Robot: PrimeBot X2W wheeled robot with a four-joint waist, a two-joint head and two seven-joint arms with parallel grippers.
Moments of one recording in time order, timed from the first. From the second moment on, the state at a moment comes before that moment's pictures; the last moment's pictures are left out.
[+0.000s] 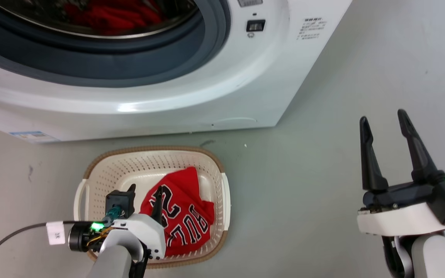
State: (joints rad) left arm -0.41 0.11 -0.18 0.85 -0.17 -0.03 -0.26; right arm -0.16 -0.05 0.03 -0.09 0.04 0.13 -0.26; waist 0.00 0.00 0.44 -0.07
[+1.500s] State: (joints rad) left arm -0.77 0.19 0.08 0.59 -0.04 -0.07 -0.26; right arm -0.17 -0.05 0.03 -0.10 0.08 0.13 -0.26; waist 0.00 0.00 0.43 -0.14
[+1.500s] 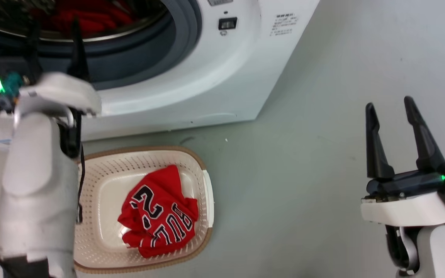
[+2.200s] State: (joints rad) left arm -1.42 0.38 -0.08 1.04 -0.05 -0.13 0.06; right arm -0.27 -0.05 0.01 -0.14 0.12 0.13 -0.26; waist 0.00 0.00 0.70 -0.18
